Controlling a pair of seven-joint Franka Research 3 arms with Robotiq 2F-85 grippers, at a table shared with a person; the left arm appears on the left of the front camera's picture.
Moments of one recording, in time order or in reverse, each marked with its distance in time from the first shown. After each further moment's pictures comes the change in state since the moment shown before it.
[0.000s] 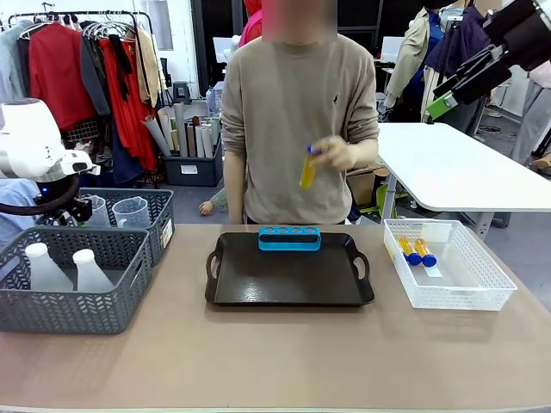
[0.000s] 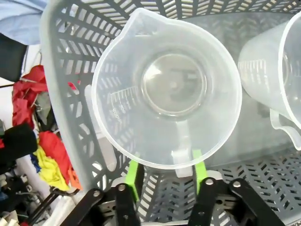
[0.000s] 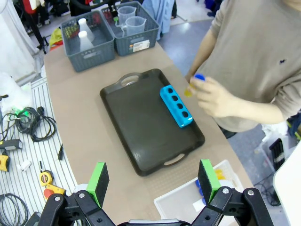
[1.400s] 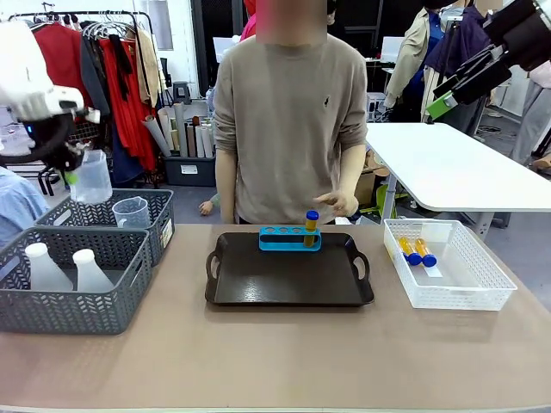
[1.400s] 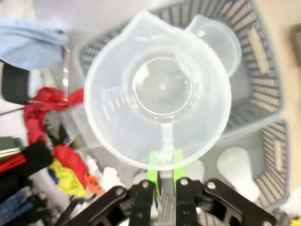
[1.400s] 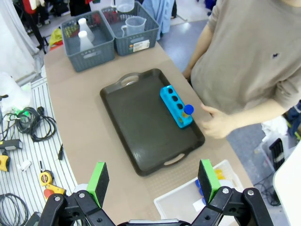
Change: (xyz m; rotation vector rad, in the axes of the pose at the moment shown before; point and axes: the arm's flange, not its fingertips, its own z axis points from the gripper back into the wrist) left arm 0.006 -0.031 0.176 -0.052 -0.028 -0.170; right arm 0.000 0.000 0.000 0.000 0.000 0.000
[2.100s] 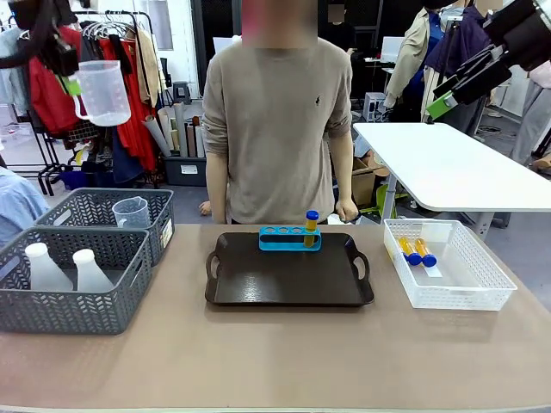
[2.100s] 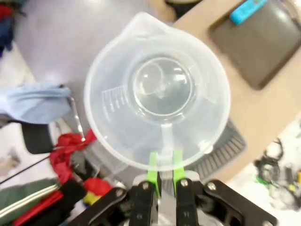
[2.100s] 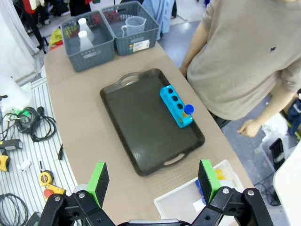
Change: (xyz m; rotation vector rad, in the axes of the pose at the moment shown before) left arm 0.008 -0.075 0.217 -0.068 -0.092 -0.336; right arm 0.000 0.000 0.000 0.000 0.000 0.000
